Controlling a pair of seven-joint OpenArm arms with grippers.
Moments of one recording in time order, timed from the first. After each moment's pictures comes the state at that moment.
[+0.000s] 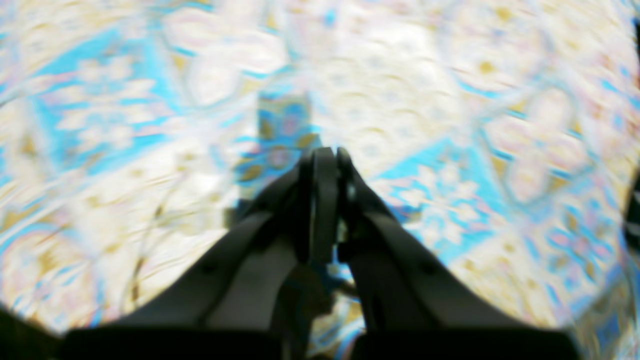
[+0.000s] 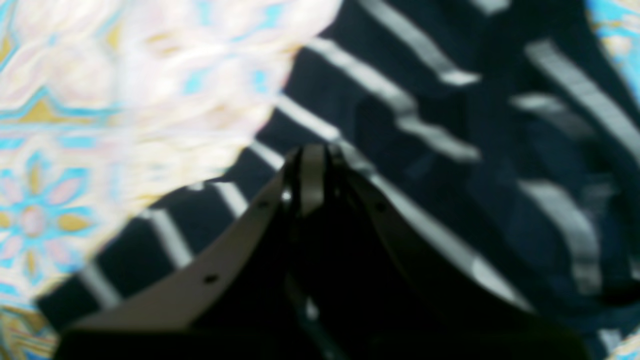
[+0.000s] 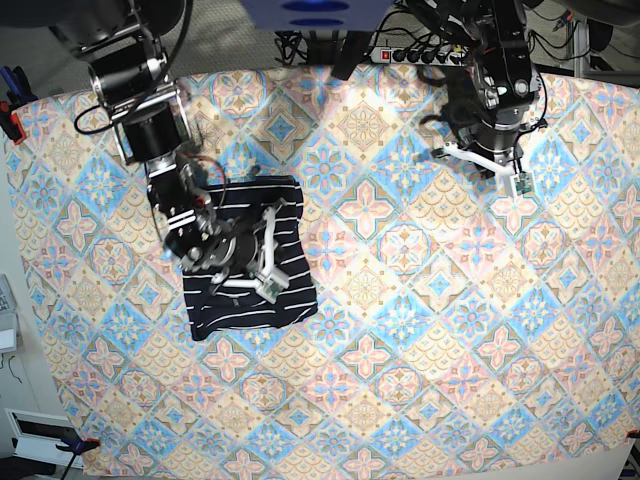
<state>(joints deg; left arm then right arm) 25.8 -1.1 -11.9 110.6 -10.7 4.9 43.4 19.8 10.1 -19.7 56.7 0.7 37.5 -29.0</state>
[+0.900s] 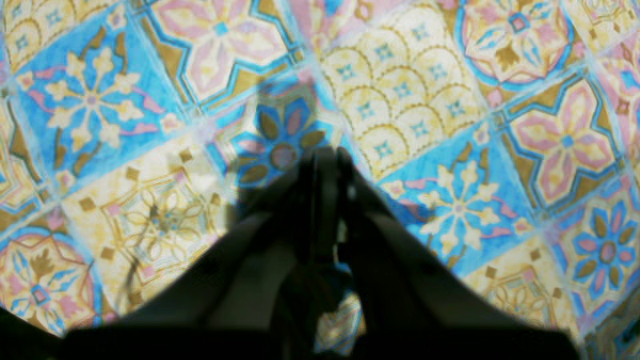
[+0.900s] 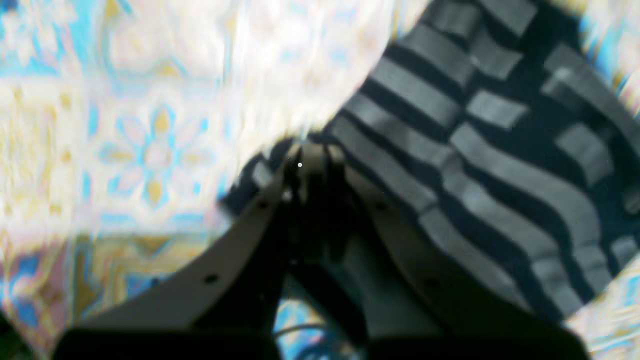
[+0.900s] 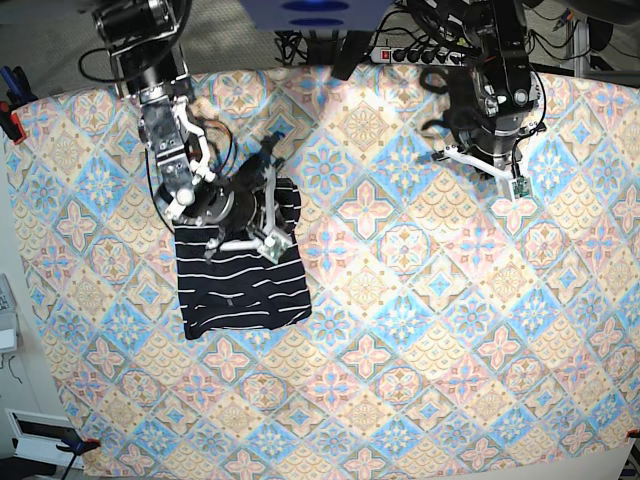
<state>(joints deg) 23.9 -1.7 -12.1 106.5 -10.5 5.2 43.3 1.2 9.3 -15.2 86.4 0.6 37.7 -43.2</state>
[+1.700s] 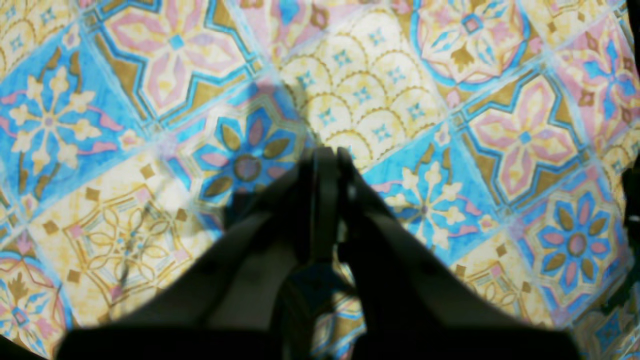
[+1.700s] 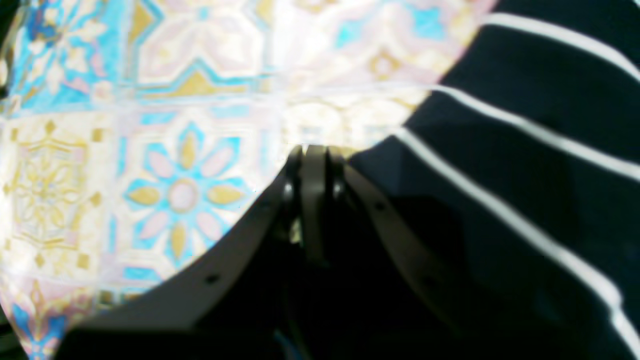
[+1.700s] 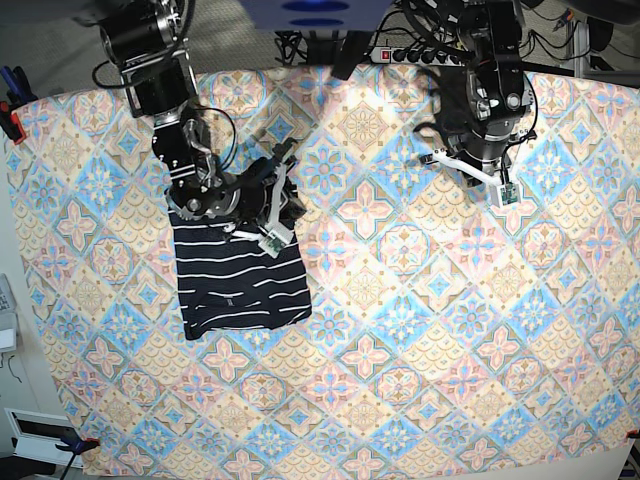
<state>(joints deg) 22.7 -1.6 -9.7 106.4 -10.6 5.3 43.4 7.5 8.4 -12.4 60.6 3.7 39.9 -25.5</state>
